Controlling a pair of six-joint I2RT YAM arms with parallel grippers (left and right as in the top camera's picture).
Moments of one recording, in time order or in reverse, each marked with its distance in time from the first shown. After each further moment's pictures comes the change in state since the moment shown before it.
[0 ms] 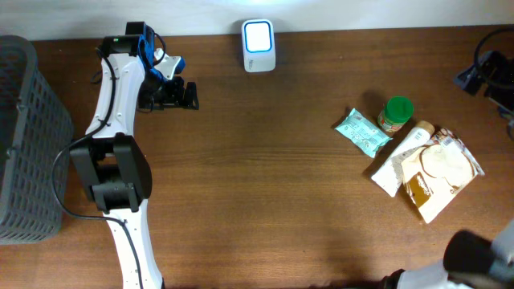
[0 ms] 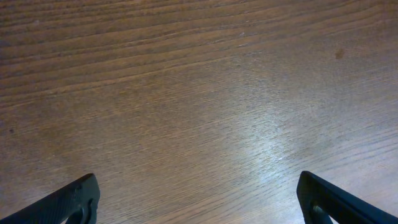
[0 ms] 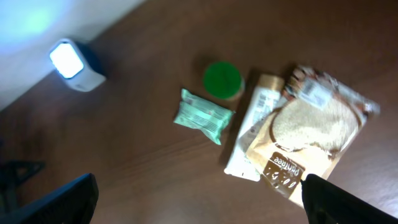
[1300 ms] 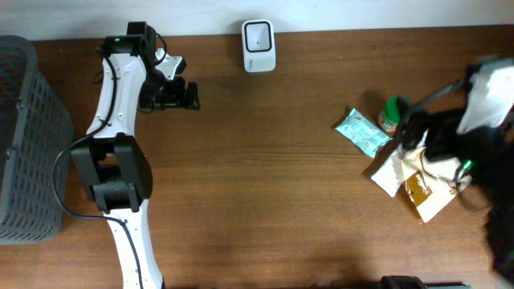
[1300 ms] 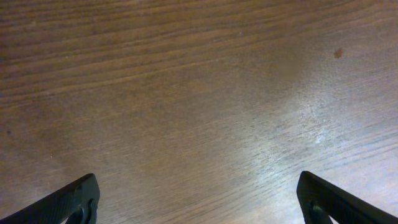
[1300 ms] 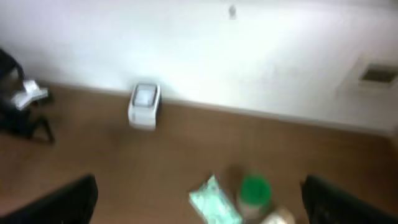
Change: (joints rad) left arm -0.005 0.000 0.000 0.000 -0.002 0.000; right arm 0.422 -0.743 -0.826 0.794 0.147 -0.217
